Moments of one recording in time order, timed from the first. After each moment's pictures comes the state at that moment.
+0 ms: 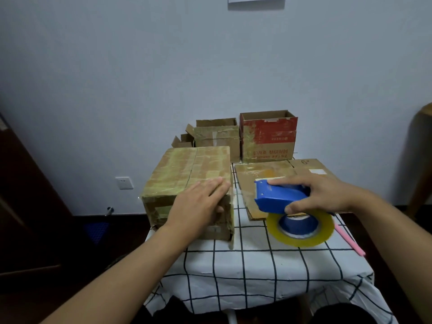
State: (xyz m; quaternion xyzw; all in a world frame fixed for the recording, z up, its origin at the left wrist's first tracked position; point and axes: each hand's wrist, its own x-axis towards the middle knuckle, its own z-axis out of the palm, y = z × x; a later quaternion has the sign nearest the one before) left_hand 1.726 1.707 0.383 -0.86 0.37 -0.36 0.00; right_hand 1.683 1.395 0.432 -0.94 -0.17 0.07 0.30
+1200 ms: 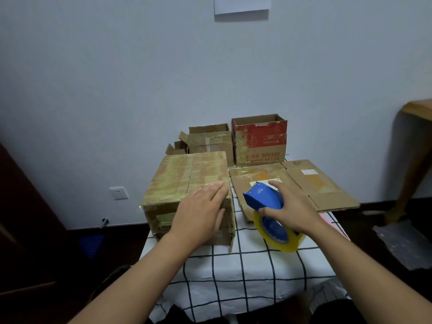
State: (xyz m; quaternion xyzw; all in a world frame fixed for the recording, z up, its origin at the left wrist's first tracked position) left_hand 1.715 1.693 0.389 -0.90 0.33 -0.29 0.01; right_hand 1.691 1.431 0.352 -0.94 0.06 -0.10 0.32
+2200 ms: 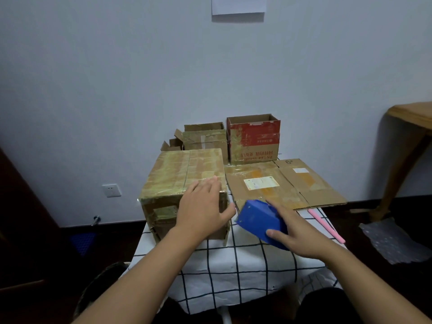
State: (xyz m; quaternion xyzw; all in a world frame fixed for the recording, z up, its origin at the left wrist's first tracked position) left_hand 1.709 1.677 0.388 -0.94 0.26 -0.22 -0.06; right_hand 1.636 1.421 0.323 -0.94 -0.05 -0.01 0.32
